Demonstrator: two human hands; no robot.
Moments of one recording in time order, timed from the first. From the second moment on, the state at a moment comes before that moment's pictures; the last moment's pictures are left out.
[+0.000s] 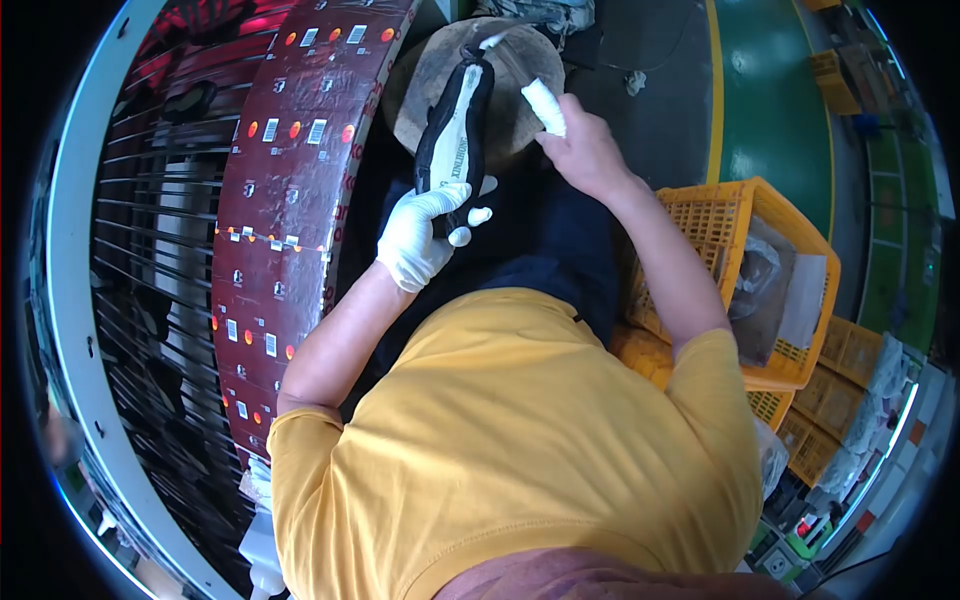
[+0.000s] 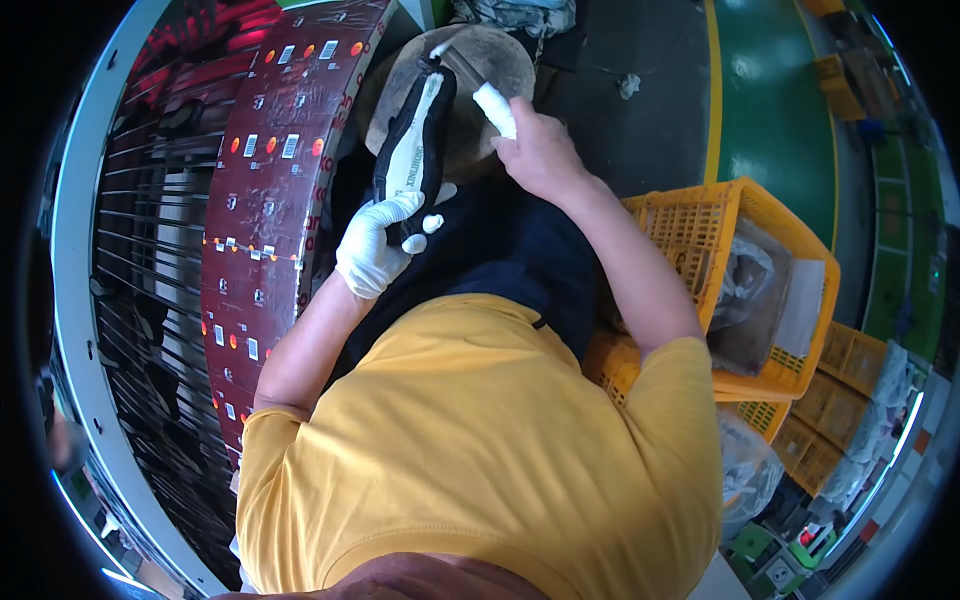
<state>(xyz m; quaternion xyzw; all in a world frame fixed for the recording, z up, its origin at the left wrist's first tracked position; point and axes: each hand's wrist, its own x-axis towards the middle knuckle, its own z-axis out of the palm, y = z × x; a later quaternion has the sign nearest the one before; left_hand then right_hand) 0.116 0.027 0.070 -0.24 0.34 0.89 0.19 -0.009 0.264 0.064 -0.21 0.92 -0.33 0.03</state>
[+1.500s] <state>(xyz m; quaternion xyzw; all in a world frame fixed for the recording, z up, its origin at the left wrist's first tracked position) 0.101 0.030 0.059 -0.25 0.31 0.90 0.20 0.039 0.260 0.104 -0.13 0.81 -0.57 -0.05</state>
